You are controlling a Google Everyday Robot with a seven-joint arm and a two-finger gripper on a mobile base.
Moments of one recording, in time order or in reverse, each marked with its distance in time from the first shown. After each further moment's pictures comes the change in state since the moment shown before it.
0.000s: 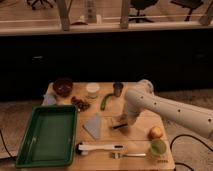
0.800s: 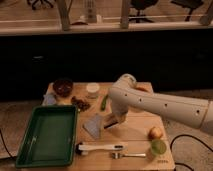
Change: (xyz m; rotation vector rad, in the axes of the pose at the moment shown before) arm -0.050 -0.010 -0.036 -0.007 0.075 -0.100
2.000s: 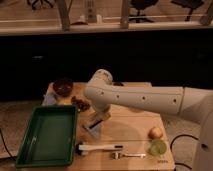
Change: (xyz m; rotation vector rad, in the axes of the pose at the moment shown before) arm -0.081 -0.036 -0.029 0.010 0.039 -0.158
